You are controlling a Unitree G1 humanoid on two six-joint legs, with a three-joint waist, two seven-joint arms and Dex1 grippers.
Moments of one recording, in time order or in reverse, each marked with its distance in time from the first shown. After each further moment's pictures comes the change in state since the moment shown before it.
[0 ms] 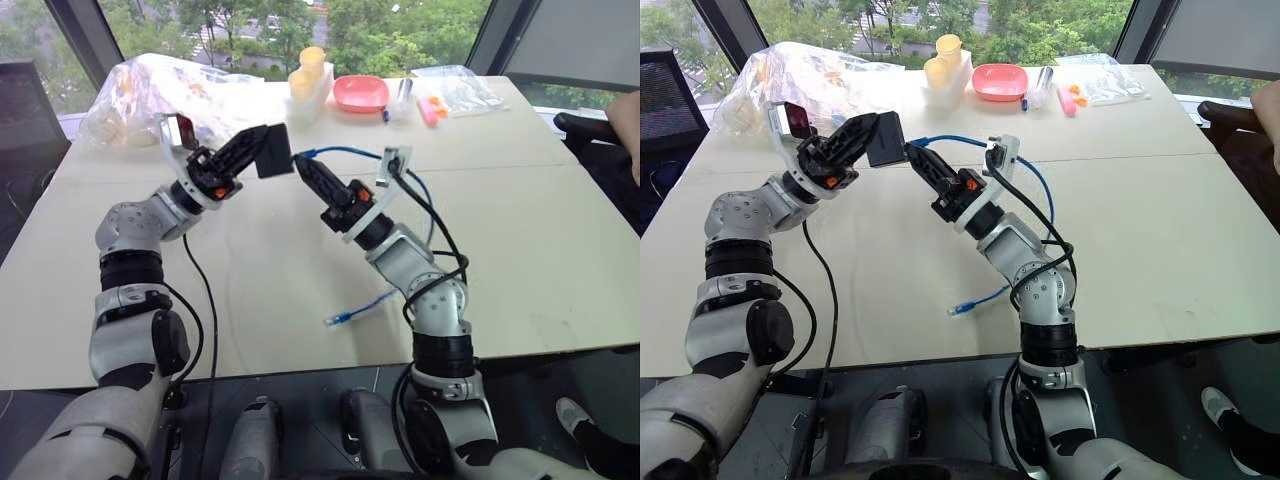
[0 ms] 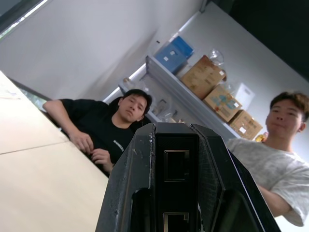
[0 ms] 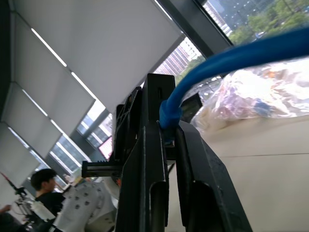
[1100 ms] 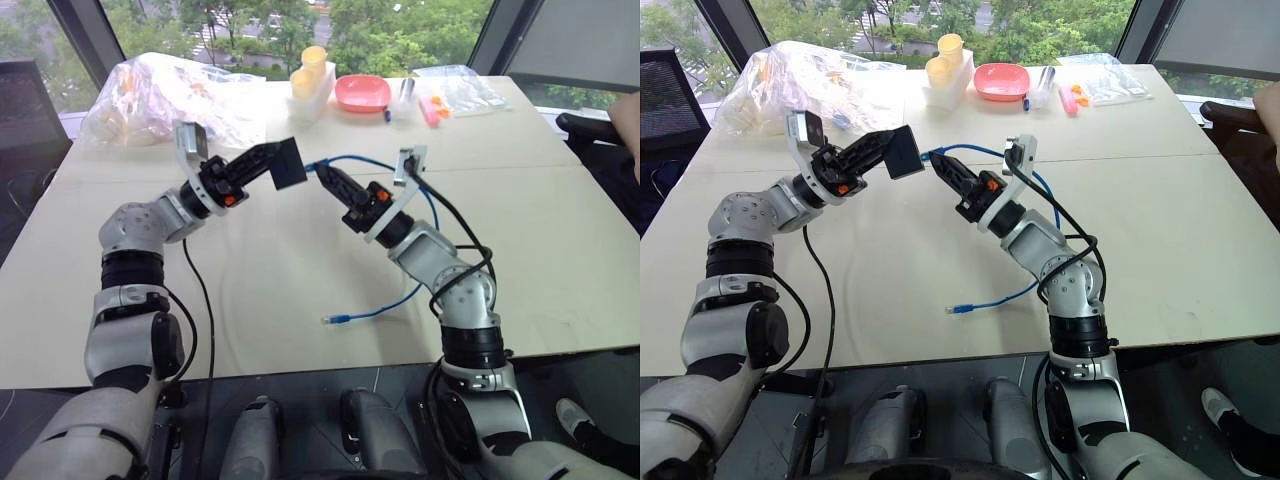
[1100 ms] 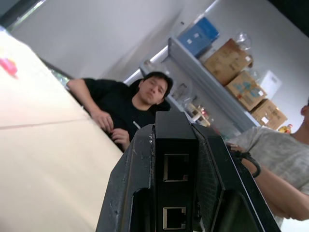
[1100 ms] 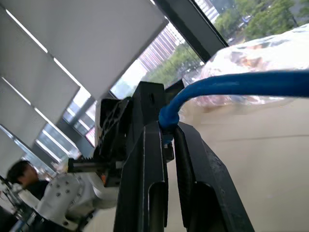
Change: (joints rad) left arm 0.016 0.032 -0.094 0.022 0.005 -0.028 0.049; right arm 0.014 -0.207 0.009 0.026 0.101 0.006 -0.043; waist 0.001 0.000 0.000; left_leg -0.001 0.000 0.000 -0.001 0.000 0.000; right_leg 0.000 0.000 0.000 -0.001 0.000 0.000
